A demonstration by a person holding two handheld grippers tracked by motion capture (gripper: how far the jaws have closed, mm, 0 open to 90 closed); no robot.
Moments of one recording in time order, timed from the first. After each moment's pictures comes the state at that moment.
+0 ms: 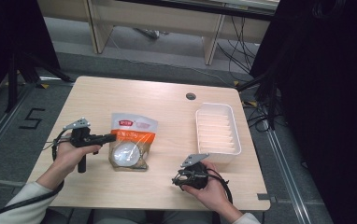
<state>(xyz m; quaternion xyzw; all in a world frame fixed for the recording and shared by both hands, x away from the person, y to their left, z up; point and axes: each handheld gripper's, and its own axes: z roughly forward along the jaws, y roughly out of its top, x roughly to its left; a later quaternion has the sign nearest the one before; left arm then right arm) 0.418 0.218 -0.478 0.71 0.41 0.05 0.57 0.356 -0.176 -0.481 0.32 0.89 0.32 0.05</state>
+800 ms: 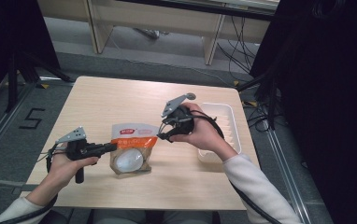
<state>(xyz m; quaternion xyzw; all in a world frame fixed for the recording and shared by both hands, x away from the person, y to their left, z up) 0.382 0.212 -0.467 0.71 0.36 0.06 0.60 0.459 -0.110 -0.352 0.12 0.94 0.30 0.11</state>
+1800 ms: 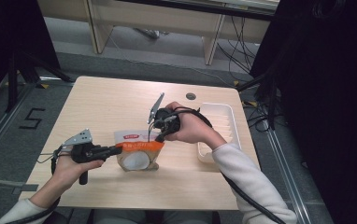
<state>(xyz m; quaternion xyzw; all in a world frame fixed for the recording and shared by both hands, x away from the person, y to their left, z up) 0.378 0.197 -0.466 0.73 0.33 0.05 0.60 0.461 -0.076 -0.350 0.06 0.99 0.15 0.02</state>
